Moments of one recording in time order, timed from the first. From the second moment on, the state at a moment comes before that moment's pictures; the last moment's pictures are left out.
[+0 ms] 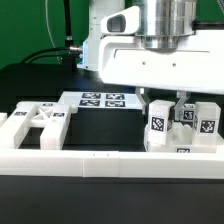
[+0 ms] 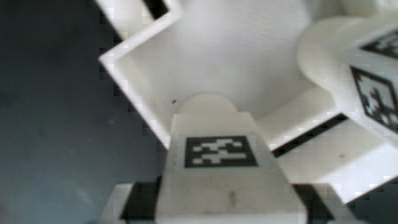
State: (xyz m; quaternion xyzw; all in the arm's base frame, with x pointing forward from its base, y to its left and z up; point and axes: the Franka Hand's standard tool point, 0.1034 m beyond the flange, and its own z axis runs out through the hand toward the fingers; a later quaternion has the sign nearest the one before) arm 0.620 0.056 0.068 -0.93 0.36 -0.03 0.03
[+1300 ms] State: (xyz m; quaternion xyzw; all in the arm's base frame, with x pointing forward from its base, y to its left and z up) arm 0.623 0.052 0.071 -0.97 0.25 -0.03 0.03
